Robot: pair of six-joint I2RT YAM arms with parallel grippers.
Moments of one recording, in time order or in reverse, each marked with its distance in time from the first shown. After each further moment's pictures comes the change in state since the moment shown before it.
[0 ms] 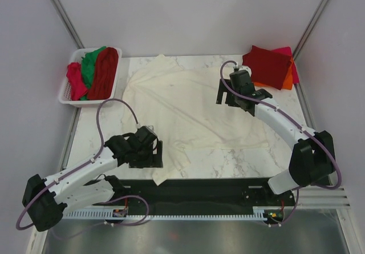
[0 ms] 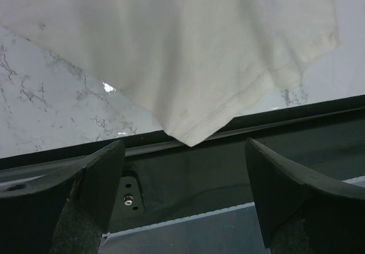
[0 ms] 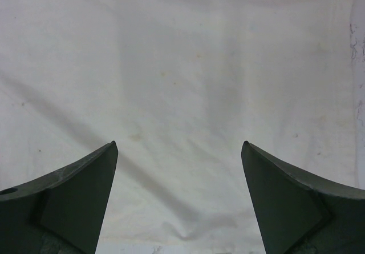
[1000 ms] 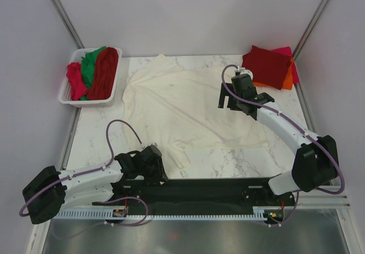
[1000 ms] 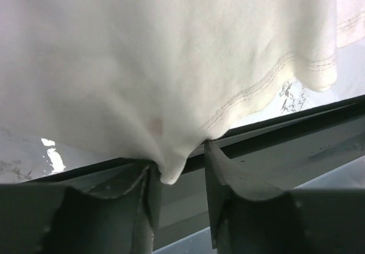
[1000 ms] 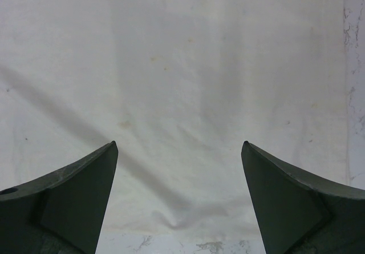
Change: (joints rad) left arm -0.165 -0.004 -0.381 0.477 0.139 -0.395; right arm 0.000 -0.053 -0.067 -0.006 0.000 -0.014
